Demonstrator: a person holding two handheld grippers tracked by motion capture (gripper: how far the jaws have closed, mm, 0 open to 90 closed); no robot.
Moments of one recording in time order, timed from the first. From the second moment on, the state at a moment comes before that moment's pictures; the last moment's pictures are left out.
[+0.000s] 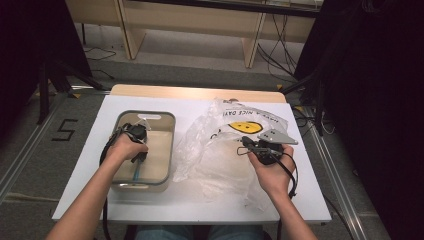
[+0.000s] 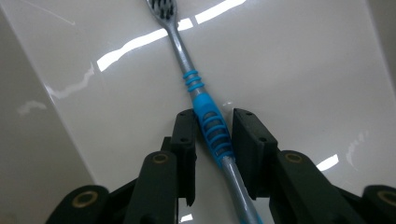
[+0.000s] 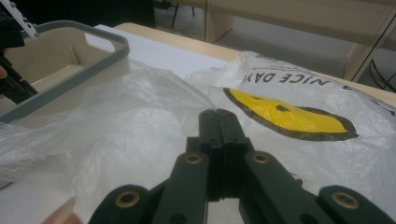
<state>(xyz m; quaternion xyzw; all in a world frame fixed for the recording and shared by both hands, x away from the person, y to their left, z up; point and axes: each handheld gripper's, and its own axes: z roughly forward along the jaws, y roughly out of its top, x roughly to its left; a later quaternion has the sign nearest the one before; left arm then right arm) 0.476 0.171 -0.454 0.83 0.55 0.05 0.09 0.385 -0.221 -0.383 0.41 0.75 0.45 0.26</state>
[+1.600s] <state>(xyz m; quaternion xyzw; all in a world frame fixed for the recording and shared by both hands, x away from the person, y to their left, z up) 0.471 0.174 -0.447 0.85 0.50 0.06 0.14 0.386 -0.221 -0.385 0.42 0.75 0.44 0.26</state>
